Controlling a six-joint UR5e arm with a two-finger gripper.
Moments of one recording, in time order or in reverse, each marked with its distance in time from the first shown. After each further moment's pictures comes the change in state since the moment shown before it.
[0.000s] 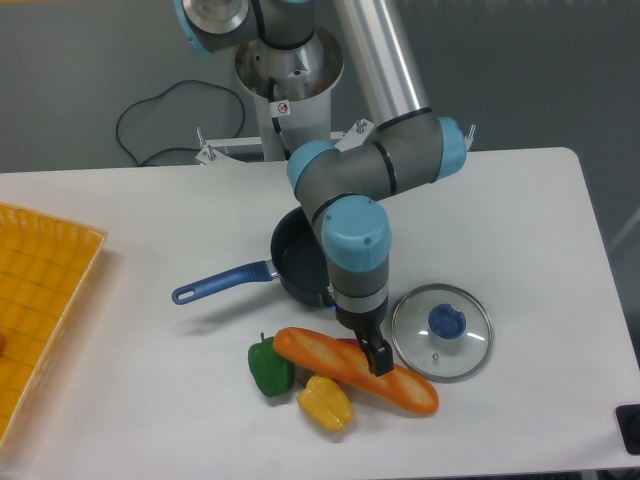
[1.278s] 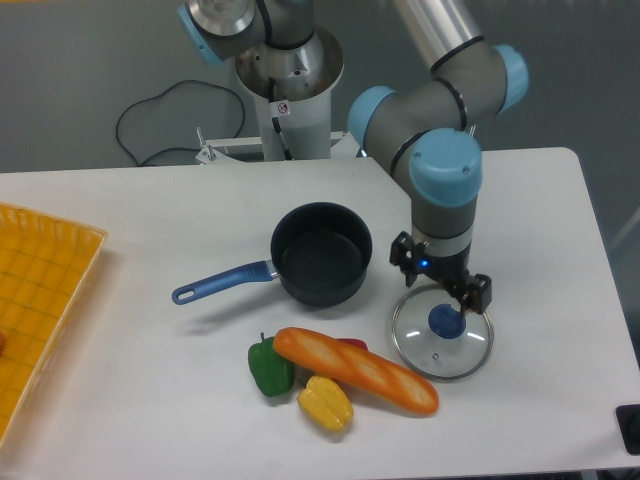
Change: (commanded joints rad) arm 0.141 0.095 0.000 -0.011 0.021 -0.298
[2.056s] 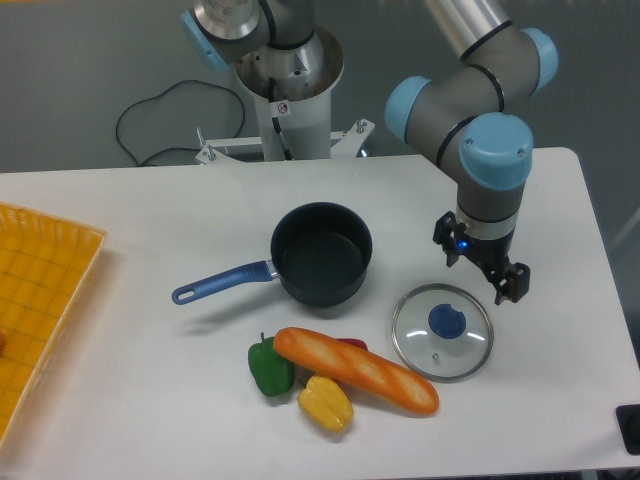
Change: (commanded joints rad) arm 0.123 0.032 -0.003 -0.081 0.009 0.149
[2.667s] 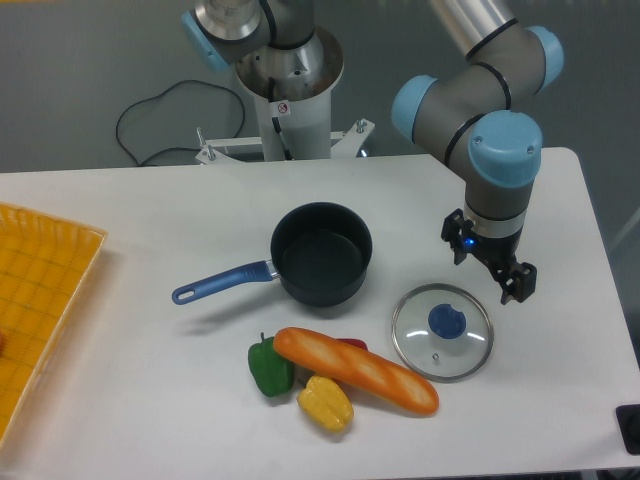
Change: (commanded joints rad) arm 0.031 -0.008 0.011 -0.003 -0.005 0.169
